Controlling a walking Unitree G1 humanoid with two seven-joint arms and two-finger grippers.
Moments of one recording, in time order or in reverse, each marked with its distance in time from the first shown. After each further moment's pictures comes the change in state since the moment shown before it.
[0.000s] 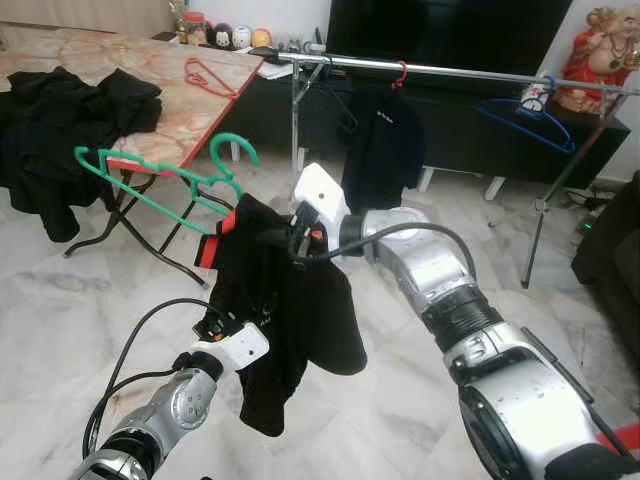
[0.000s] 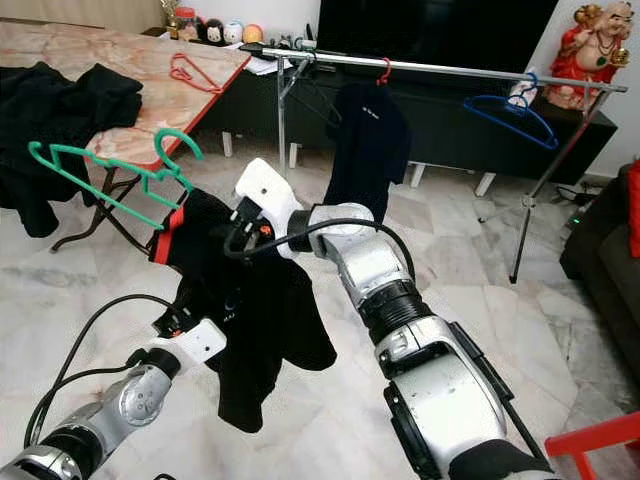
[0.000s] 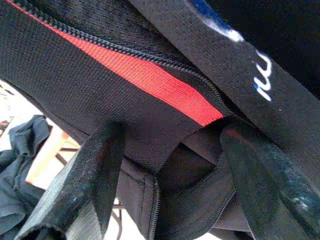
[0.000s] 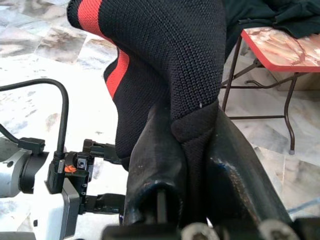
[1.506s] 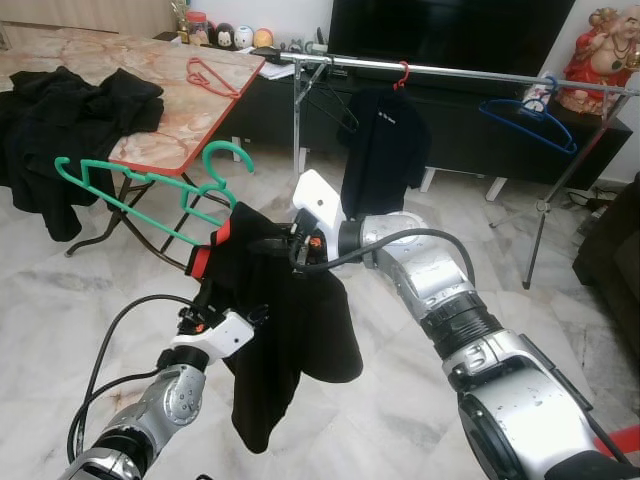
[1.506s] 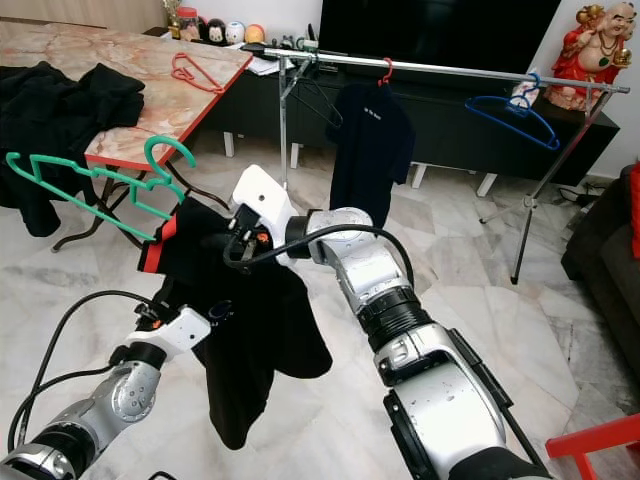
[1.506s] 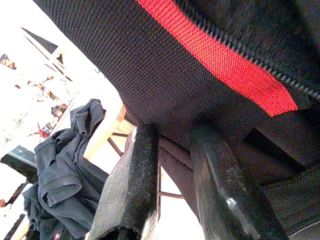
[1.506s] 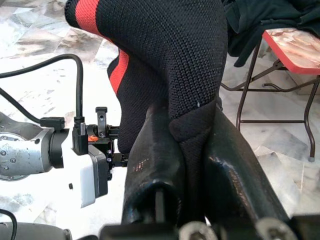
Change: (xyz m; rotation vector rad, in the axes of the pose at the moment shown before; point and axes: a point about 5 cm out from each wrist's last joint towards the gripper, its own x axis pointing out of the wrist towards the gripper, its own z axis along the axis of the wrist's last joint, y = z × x) left arm -0.002 0.019 -0.009 0.045 0.045 0.201; right arm -0.001 0.008 -0.003 0.011 -0.009 0.071
